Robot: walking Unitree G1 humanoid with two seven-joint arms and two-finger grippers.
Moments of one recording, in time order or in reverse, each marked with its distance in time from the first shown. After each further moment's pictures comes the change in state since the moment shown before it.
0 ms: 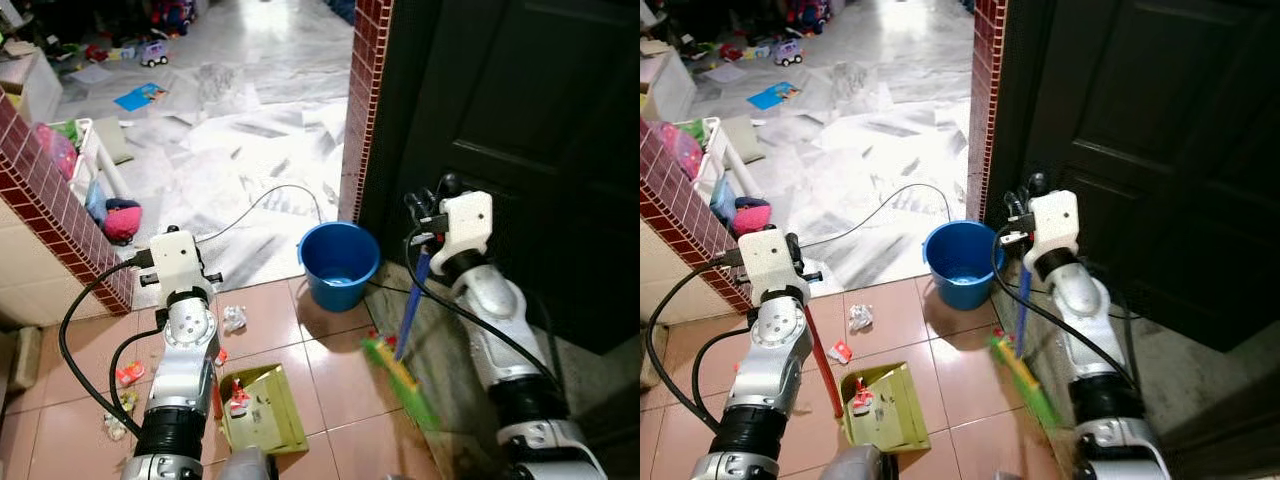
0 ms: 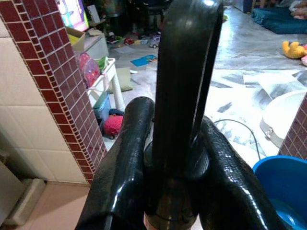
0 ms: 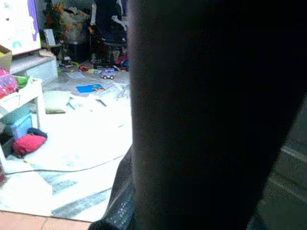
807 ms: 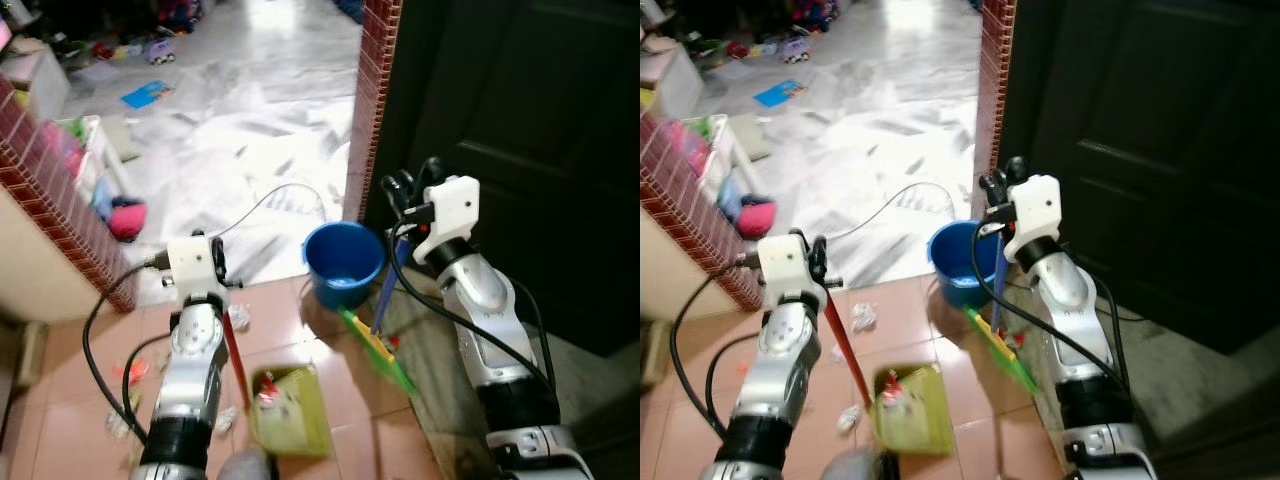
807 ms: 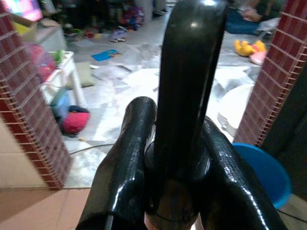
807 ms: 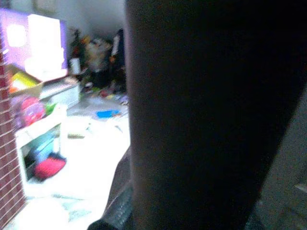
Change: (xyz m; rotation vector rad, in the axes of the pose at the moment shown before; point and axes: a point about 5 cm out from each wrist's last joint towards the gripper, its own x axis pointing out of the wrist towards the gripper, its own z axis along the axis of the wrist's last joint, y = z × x) left arm -0.011 -0.017 -0.008 -0.078 0.021 -0.196; right arm 0.000 0.020 0.037 -0.019 -0.137 0.099
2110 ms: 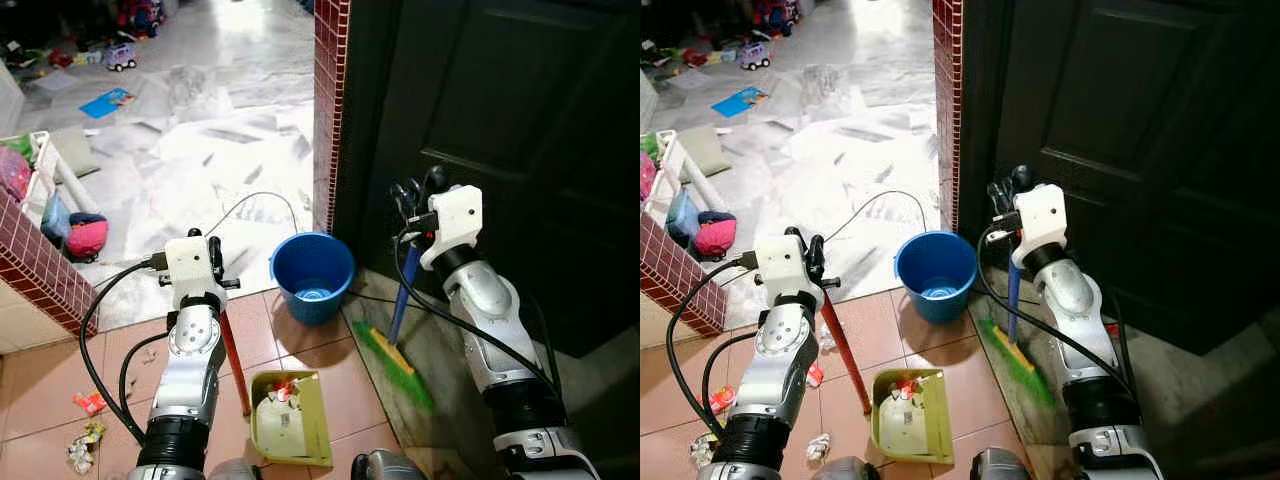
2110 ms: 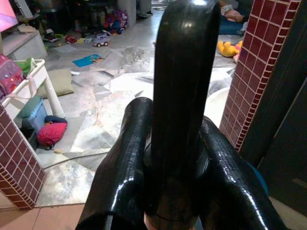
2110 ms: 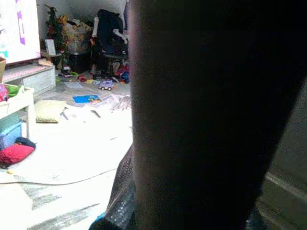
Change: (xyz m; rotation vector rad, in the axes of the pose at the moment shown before) left arm 0.002 0.005 0.006 0.038 -0.028 0.023; right arm -0.006 -0.010 -0.015 -0.037 0.049 -0.027
